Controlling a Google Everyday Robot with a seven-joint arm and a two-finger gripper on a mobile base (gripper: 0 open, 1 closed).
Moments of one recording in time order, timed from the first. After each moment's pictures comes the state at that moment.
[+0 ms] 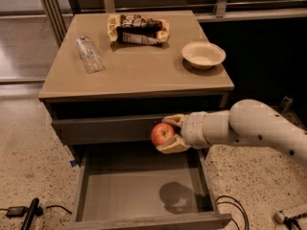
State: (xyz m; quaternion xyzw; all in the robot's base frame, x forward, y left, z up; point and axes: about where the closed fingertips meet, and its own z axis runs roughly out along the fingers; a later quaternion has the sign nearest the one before) arm 0.520 -0.044 0.715 -0.60 0.66 0.16 0.43
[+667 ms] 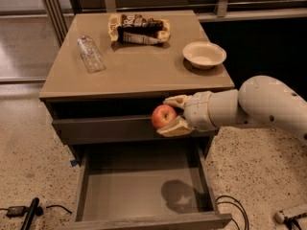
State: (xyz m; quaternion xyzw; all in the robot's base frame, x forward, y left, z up) arm 0.532 -0.048 0.784 -0.60 0.64 0.14 0.45
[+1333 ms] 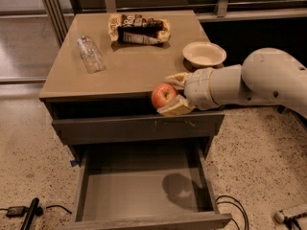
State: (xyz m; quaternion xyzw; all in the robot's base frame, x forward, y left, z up) arm 0.559 -0.047 0.838 -0.62 0.63 0.11 0.47
